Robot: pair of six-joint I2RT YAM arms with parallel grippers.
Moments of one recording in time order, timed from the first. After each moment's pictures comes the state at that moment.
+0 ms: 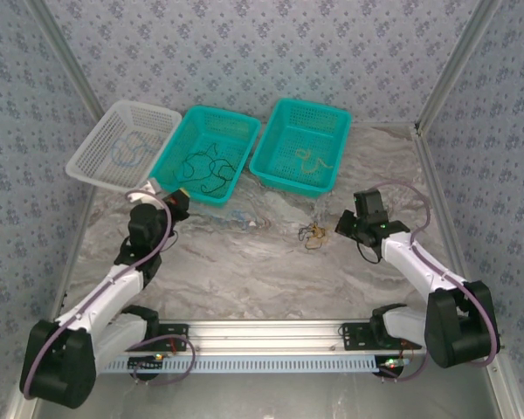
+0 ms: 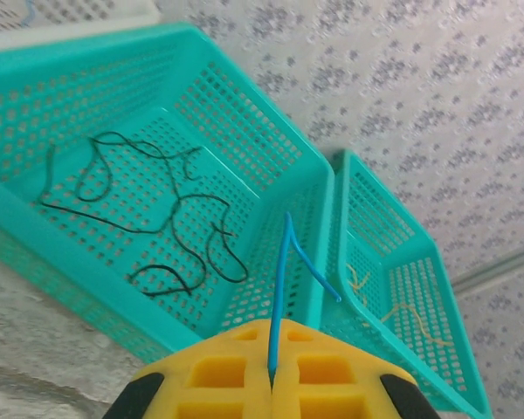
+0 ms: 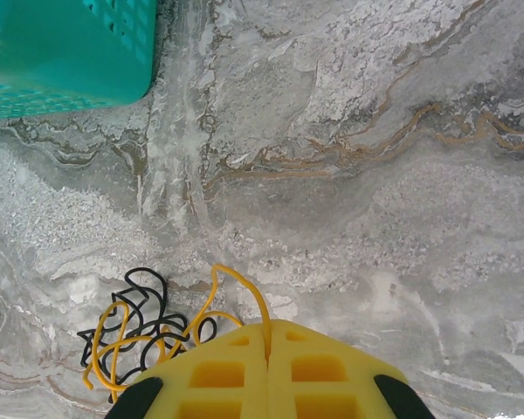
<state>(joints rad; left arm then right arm) -0.27 0.93 0.40 0.36 -0.01 -0.80 0.23 1.19 0.64 -0.37 -0.01 0.59</state>
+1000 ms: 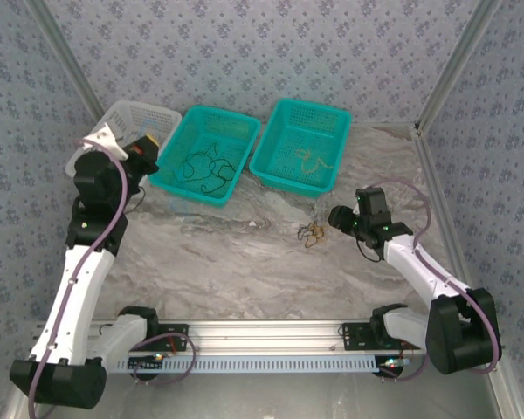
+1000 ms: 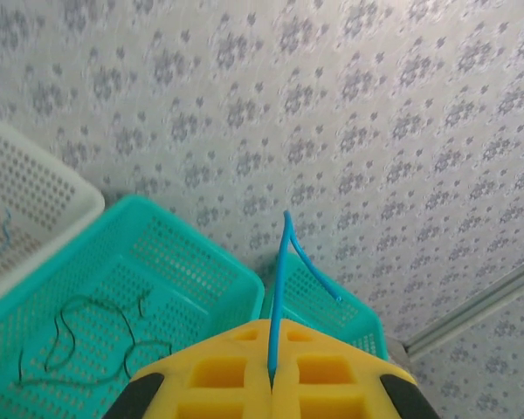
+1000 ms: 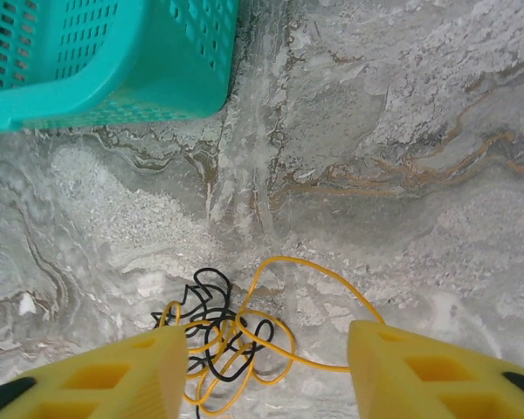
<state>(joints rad) -0.14 0.95 1.09 -0.20 0.08 -0.62 0.22 1.15 0.63 -0.31 -0.10 0.57</state>
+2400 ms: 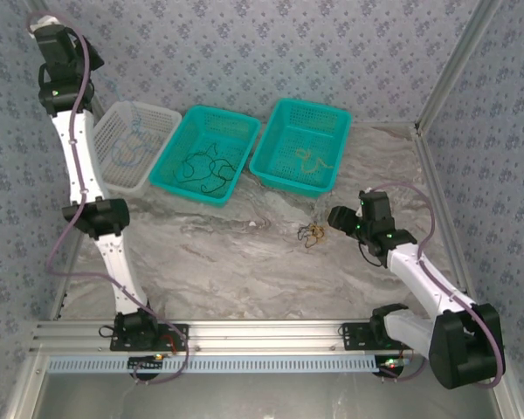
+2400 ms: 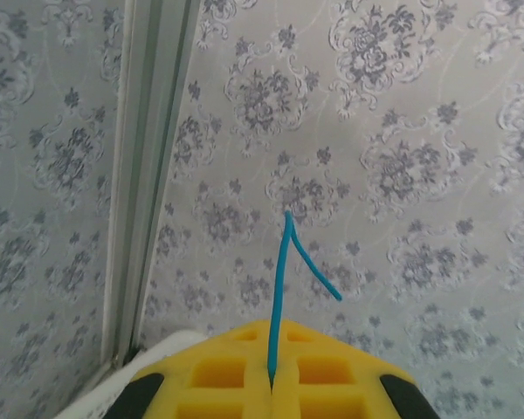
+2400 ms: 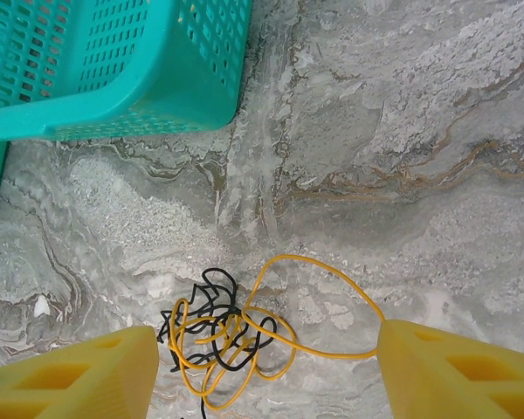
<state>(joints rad) 0.19 2.36 3.01 -0.83 -0.08 -0.38 0.22 1.06 0.59 -0.29 -0.09 0.57</state>
